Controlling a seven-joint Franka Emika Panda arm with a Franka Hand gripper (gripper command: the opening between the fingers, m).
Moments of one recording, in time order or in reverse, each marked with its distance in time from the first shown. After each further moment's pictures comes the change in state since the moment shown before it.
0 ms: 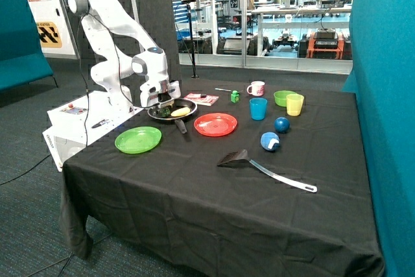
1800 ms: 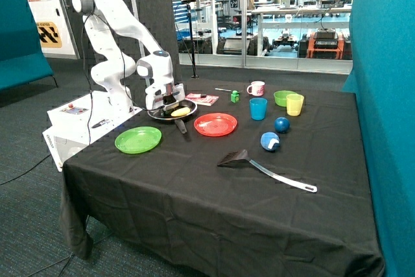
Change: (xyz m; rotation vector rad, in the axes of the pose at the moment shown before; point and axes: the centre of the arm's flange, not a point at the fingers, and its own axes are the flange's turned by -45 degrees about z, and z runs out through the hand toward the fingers) arm 0.010 -0.017 0.016 -0.001 -0.006 -0.014
